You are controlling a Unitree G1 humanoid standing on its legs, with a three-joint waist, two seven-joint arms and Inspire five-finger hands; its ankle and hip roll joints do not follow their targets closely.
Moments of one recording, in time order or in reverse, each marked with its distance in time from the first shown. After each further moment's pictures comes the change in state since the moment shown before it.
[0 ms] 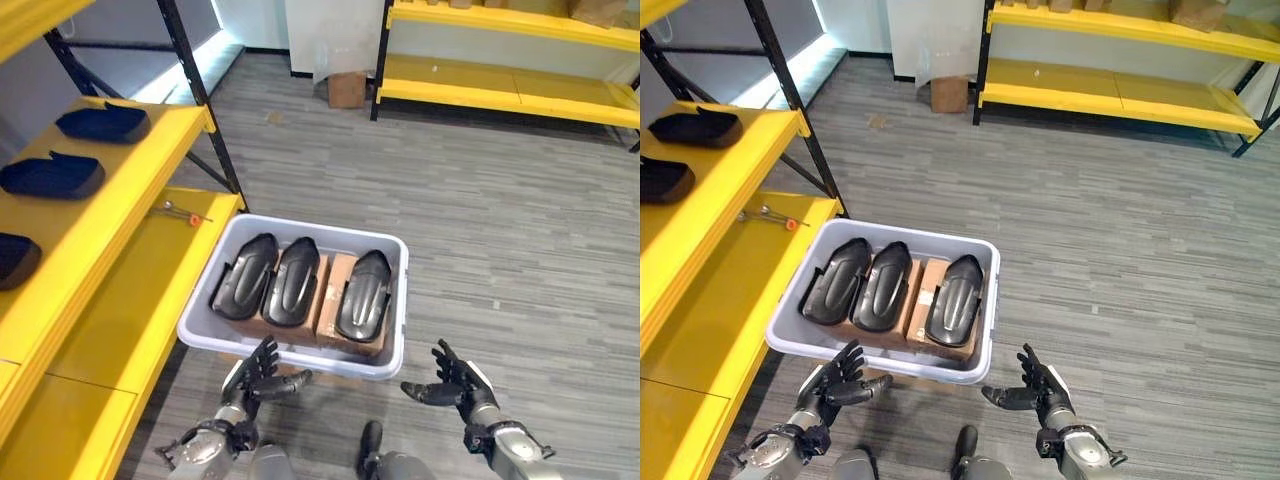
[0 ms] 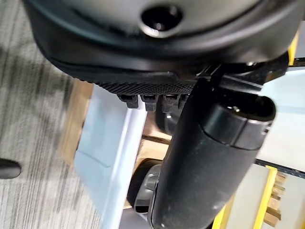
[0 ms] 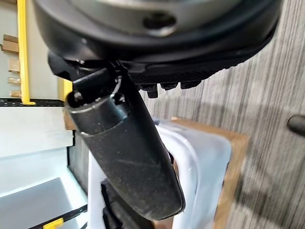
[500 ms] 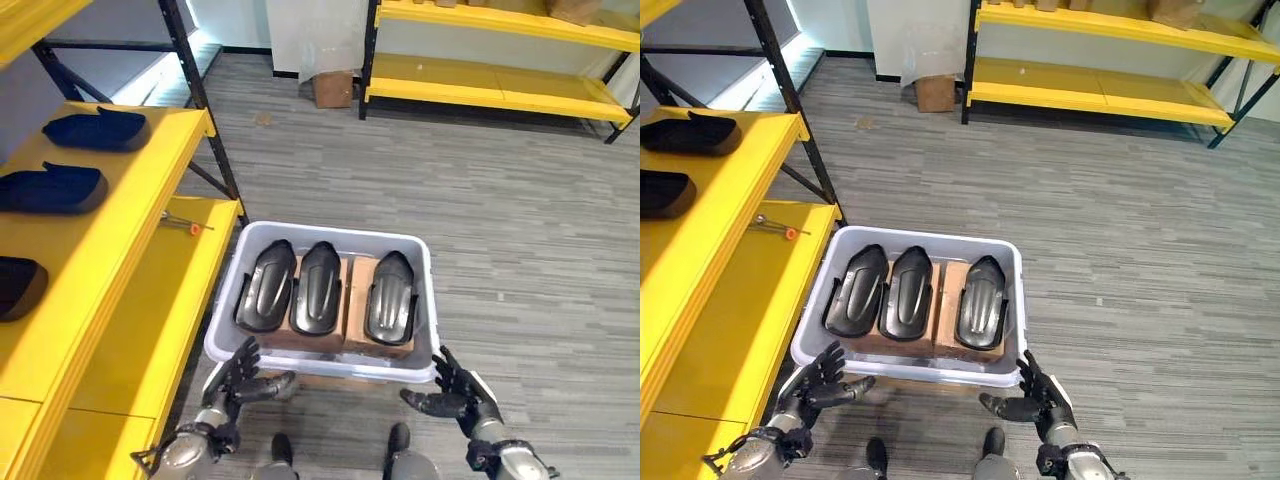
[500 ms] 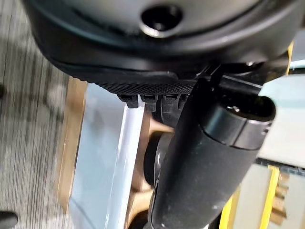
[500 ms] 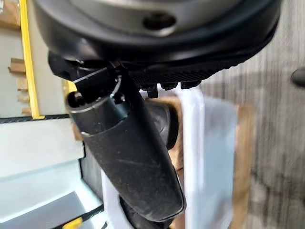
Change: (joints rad) left arm 0.061 0.069 0.053 -0.032 0.009 0.001 -0.002; right arm 0.126 0.031 -0.047 -0.197 0.007 -0.001 0.015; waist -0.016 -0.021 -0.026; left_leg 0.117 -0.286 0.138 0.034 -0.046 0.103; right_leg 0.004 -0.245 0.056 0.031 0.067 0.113
